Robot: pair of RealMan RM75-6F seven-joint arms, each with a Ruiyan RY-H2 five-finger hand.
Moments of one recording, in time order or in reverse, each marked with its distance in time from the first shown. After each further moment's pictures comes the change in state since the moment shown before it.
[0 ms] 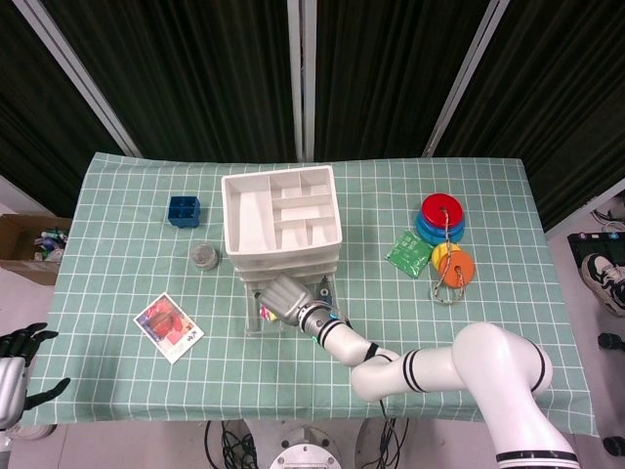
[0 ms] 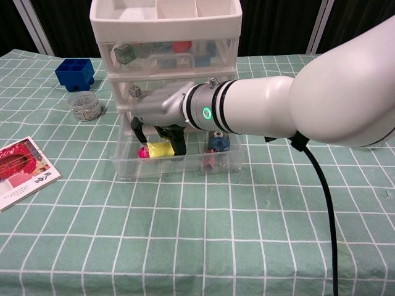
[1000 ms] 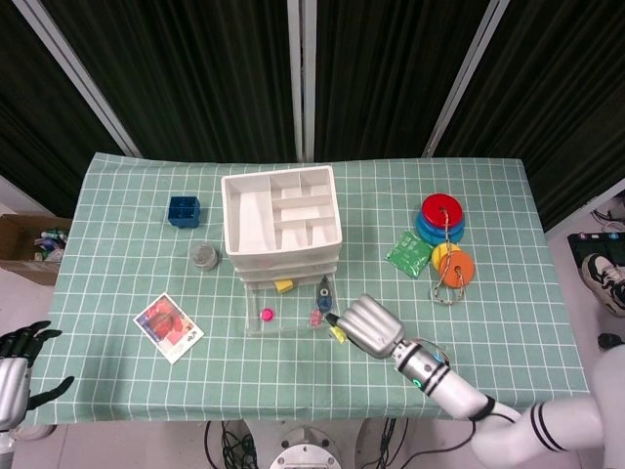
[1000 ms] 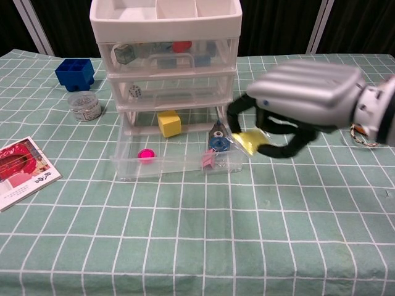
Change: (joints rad) left arm 0.002 -0.019 -0.001 0.006 0.040 0.037 0.002; right arm -0.507 0.378 -0.277 -0.462 -0.694 0.474 0.207
